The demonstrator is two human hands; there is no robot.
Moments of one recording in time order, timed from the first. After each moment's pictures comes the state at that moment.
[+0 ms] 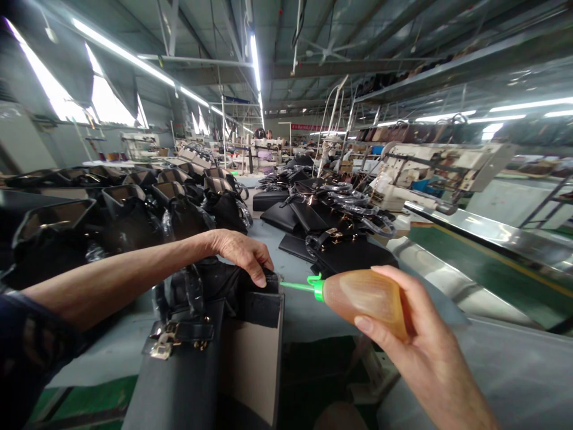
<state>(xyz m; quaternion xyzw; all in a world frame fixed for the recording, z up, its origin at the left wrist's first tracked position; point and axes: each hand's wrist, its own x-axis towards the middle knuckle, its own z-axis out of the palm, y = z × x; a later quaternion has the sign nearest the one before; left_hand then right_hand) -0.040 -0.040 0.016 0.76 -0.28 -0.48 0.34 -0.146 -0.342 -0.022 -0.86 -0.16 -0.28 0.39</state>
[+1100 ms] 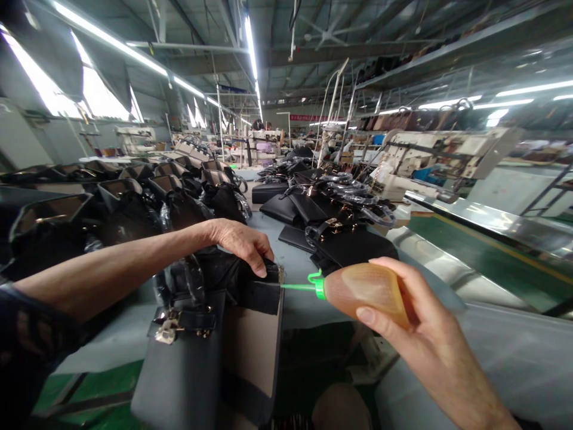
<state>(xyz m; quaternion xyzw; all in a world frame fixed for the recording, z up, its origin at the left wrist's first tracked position) -0.045 -0.046 0.027 0.79 -0.30 -0.45 0.29 -0.152 -0.348 -0.016 -0.87 -0.16 -0.24 0.40</state>
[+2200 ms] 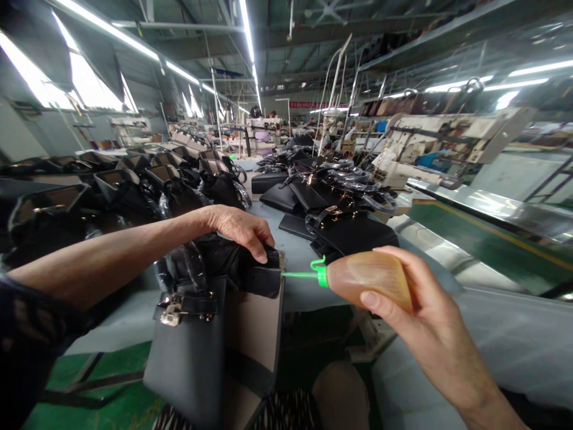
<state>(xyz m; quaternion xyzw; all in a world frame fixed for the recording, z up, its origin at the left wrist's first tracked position) -0.049 -0.050 0.037 0.81 -0.32 -0.42 0.25 -0.154 -0.352 -0.022 -0.88 -0.12 -0.23 0.41</state>
